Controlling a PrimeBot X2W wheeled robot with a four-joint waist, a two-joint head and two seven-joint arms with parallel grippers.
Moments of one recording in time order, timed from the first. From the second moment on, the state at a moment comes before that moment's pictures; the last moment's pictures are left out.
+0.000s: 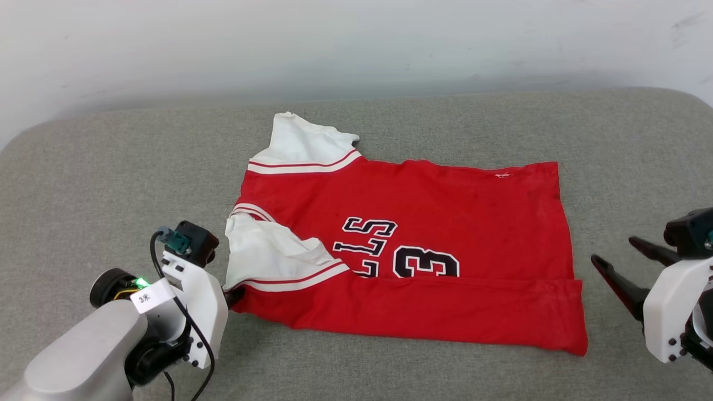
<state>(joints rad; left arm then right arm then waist) -0.57 0.69 -0.90 0.33 -0.95 -0.08 0.37 -0.23 -0.65 0.28 0.05 0.55 0.13 0.36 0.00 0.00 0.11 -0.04</state>
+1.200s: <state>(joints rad) -0.45 0.75 -0.90 0.19 -0.95 0.01 0.30 -0.27 -0.60 0.53 0.39 0.66 0.13 0.29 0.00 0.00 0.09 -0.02</state>
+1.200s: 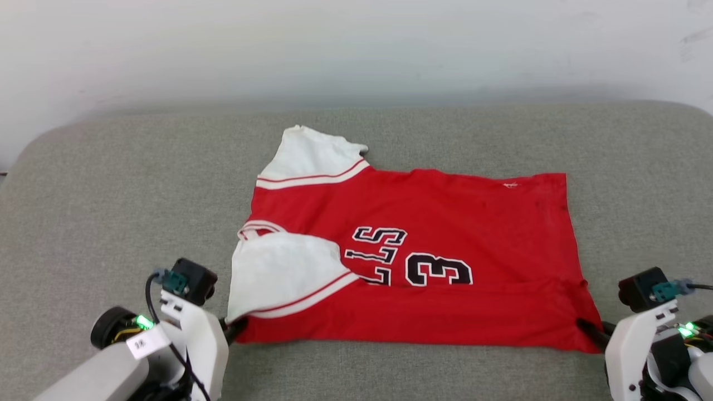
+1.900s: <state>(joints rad) -0.29 0.77 -0.95 0.12 -0.99 0.07 0.30 -0.04 -0.65 0.39 0.27 0.69 0.13 0.34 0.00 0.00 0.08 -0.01</state>
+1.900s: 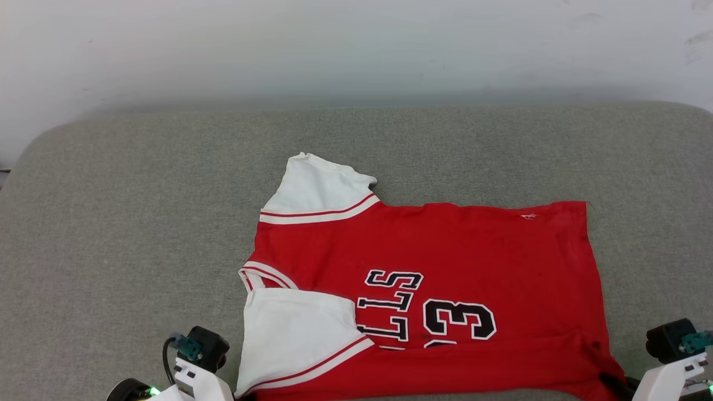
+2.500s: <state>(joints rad) -0.32 0.78 -0.87 0.11 -0.95 0.11 0.15 -0.04 -0.53 0.22 0.28 0.54 0.13 0.01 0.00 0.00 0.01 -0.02</state>
